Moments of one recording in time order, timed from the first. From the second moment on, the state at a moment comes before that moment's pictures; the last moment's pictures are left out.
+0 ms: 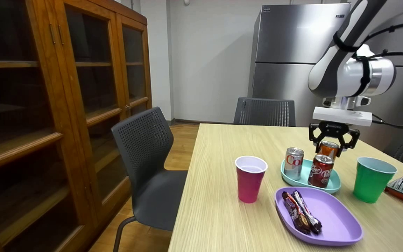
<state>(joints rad) 0.05 0.52 -0.22 -2.06 0.06 2.62 0.40</state>
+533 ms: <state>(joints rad) 0.05 0.53 -0.22 -2.05 0.06 2.62 0.42</state>
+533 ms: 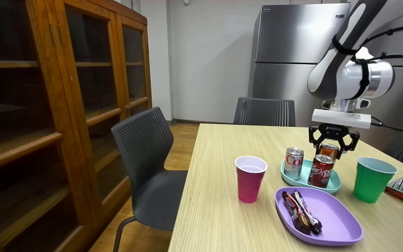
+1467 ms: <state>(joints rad) 0.04 0.46 -0.24 -2.04 0.06 2.61 0.41</state>
